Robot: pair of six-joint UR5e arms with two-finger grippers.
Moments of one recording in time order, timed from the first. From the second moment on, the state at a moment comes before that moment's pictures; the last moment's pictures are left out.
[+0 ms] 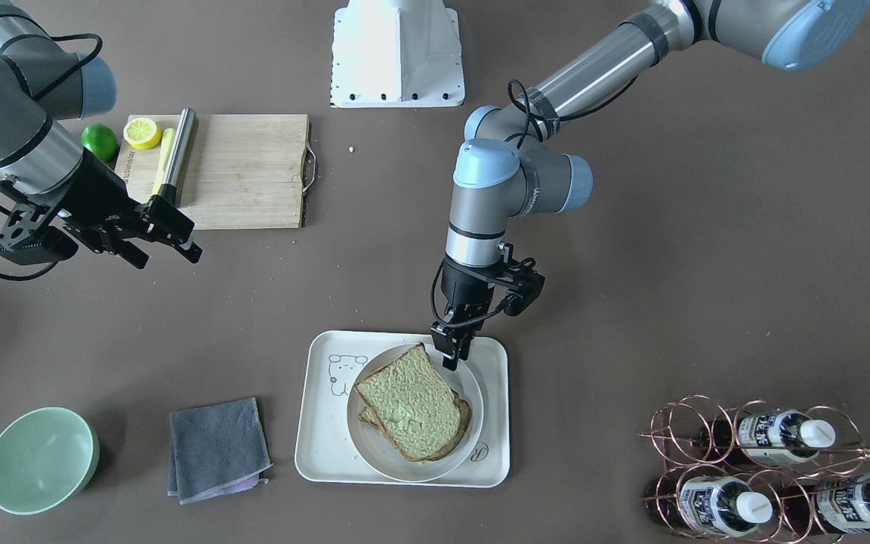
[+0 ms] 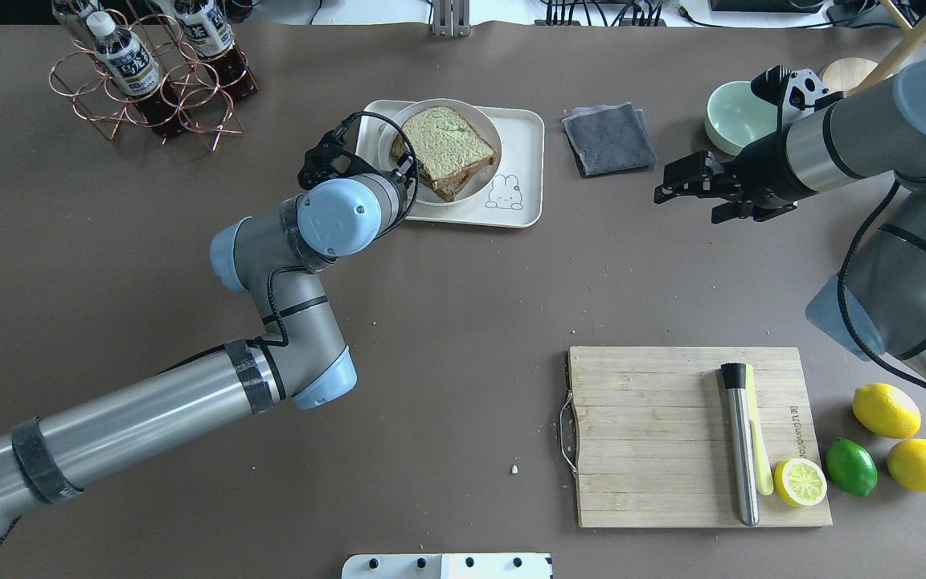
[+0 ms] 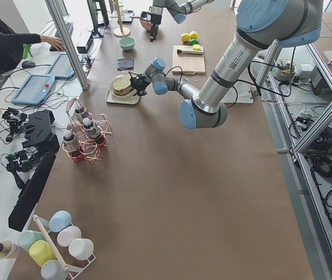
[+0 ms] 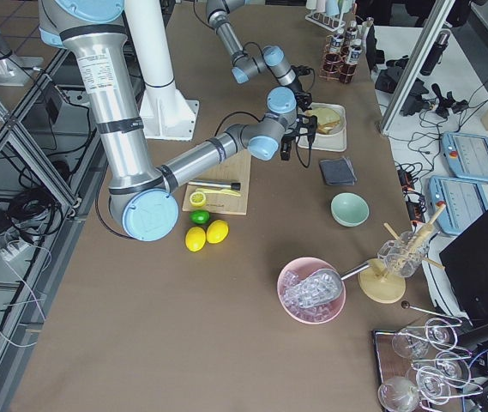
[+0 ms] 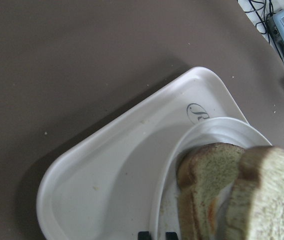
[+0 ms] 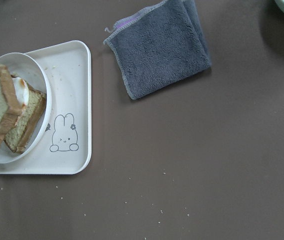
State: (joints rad) left arm -0.56 -2.38 -1.17 -2.23 -1.39 -2.08; right arm 0.91 -1.31 1.78 -1.00 2.19 1.26
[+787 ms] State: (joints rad) left arm -0.59 -2.29 -1.32 -2.20 -1.47 -2.01; right arm 0.91 -1.31 1.77 -1.00 2.19 1.26
